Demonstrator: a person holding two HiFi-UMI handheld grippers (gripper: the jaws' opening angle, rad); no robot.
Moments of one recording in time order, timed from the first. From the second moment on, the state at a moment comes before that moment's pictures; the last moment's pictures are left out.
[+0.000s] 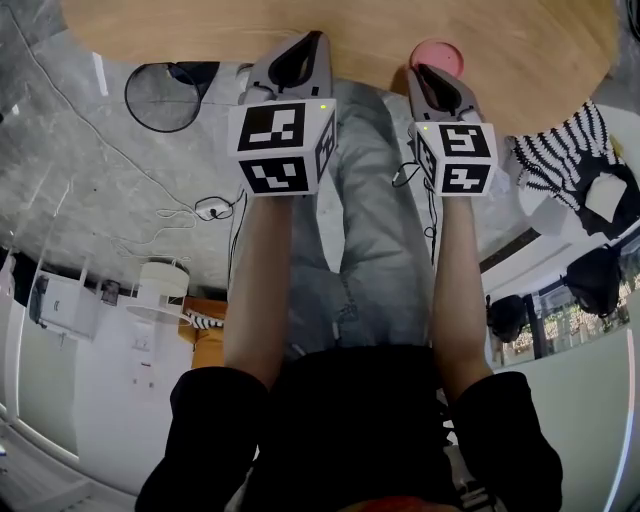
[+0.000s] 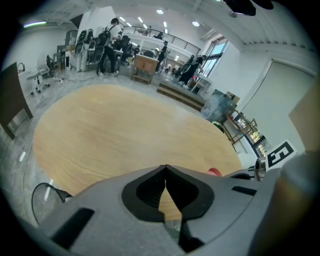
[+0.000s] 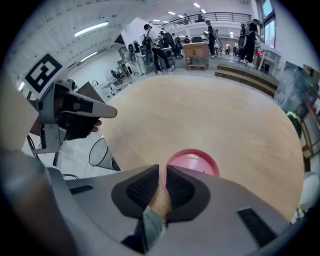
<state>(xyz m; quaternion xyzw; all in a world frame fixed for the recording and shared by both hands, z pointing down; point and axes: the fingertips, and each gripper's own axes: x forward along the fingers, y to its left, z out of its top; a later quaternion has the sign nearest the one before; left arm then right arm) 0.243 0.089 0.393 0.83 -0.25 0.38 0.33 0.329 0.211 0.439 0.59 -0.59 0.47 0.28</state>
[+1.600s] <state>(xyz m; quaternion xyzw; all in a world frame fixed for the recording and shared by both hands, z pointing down) -0.096 0.039 0.395 0.68 -0.53 0.23 0.45 0.055 0.019 0.393 0.41 -0.78 0.37 0.30</state>
